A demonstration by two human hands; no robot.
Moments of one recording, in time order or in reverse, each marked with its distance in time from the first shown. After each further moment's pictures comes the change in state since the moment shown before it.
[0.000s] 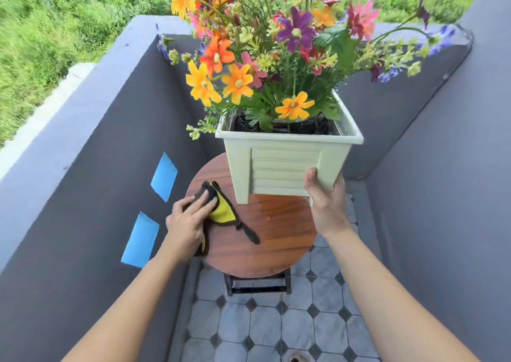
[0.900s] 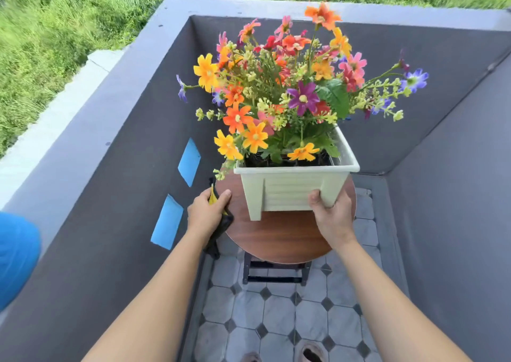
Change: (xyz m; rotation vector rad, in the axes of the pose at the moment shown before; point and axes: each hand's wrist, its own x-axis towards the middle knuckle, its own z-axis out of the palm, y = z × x) left_hand 0.003 -0.005 0.003 -0.569 -0.050 -0.690; right_hand -0.036 0.051 0.016 -0.241 0.038 0.026
